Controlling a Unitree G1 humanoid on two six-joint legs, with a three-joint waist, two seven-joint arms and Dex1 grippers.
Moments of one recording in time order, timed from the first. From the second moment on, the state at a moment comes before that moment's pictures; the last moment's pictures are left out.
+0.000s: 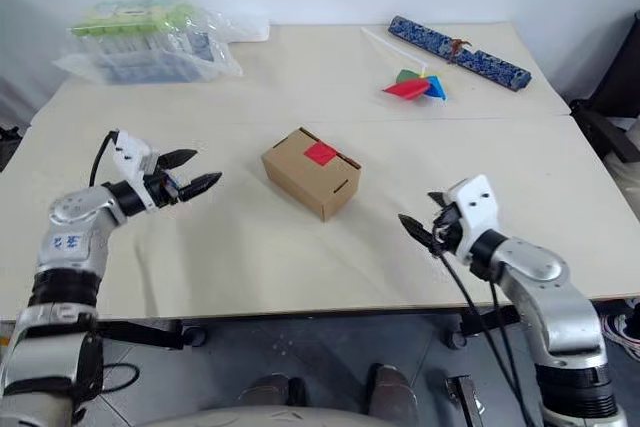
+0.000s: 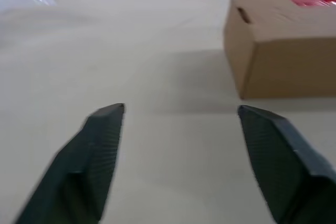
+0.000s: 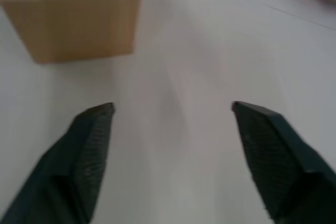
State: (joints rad) left arm -0.74 0.61 0.16 0.74 -0.22 -0.03 -0.85; right arm -0.19 -0.57 -0.11 -0.39 0.39 0.63 0.55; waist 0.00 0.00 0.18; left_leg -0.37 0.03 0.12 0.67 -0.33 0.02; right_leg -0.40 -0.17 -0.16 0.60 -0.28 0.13
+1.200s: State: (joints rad) left arm -1.12 0.37 0.08 1.31 -0.01 -0.22 -0.92; right arm -0.53 -0.31 0.12 -0.15 0.16 0.78 0.35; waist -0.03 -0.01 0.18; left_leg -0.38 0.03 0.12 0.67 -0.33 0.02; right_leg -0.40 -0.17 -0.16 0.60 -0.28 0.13
